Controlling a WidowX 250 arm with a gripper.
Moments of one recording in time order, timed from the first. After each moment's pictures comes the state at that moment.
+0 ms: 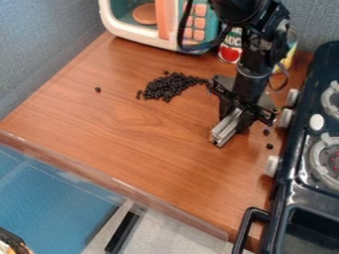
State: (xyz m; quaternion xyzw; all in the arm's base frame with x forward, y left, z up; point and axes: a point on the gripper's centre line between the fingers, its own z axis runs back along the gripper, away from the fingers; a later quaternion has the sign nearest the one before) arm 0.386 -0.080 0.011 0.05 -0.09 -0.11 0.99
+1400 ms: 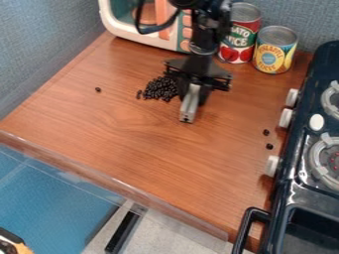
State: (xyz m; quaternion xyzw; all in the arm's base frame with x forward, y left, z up) arm 0.394 0.019 0.008 0.08 -0.09 0.11 0.99
